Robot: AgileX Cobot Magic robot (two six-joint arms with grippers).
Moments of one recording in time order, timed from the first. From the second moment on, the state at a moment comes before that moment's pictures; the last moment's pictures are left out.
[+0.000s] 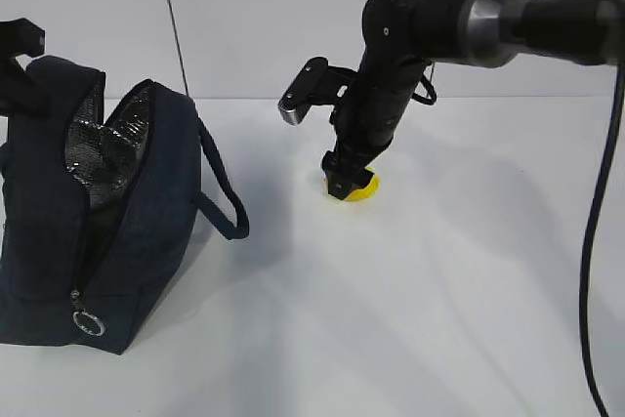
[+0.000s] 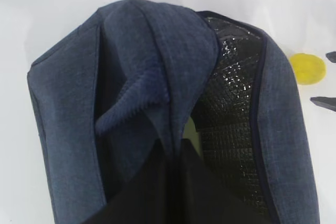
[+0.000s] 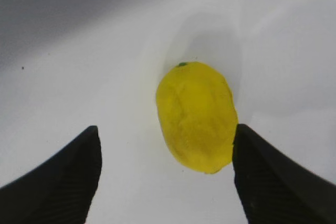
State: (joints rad) left arm -0.09 1.46 -1.09 -0.44 0.69 0.09; right arm 0.41 2.28 -1.87 0.03 0.93 -0.74
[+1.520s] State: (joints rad) left arm -0.09 1.46 -1.09 -0.43 0.68 0.09; right arm 0.33 2.41 -1.99 0.20 0.94 -0.78
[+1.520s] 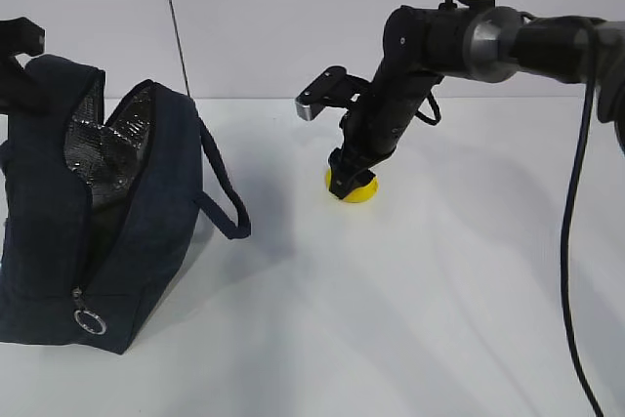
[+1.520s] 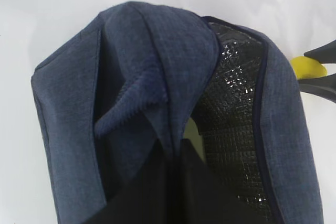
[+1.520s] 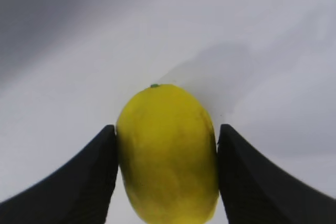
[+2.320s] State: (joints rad) left arm -0.09 1.46 -1.09 -0.43 0.68 0.09; right arm 0.32 2.42 -2.18 0.27 1.13 -0.77
